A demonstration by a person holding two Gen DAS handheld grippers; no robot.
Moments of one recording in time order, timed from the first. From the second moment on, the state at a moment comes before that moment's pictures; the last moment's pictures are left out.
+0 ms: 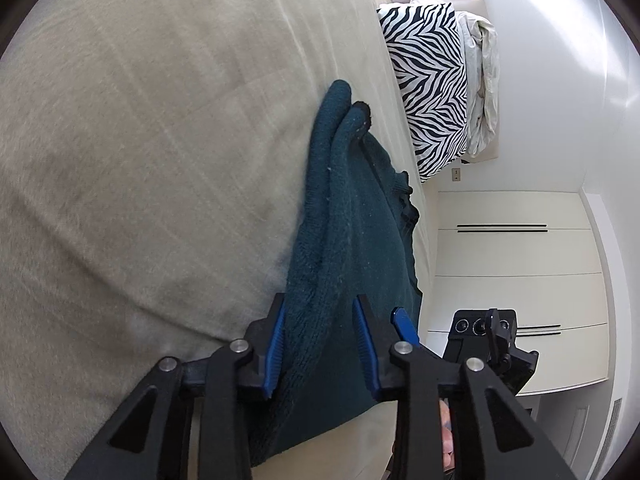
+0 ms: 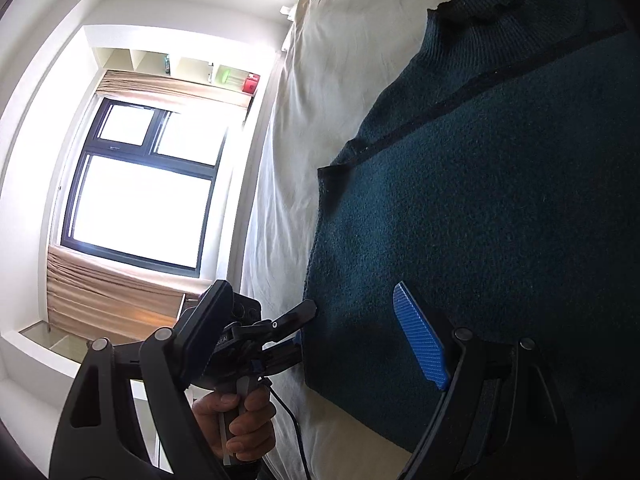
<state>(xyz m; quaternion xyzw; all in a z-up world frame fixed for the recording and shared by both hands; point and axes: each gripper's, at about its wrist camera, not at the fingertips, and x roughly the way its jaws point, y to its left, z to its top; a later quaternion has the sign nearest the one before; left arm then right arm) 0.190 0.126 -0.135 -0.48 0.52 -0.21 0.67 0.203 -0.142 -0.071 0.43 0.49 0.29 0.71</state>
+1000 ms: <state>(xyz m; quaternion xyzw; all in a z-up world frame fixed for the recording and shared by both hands) 0.202 -0.132 -0.092 -0.37 0.54 -0.36 0.66 0.168 -0.359 -0.074 0.60 0.40 0.24 0.66</state>
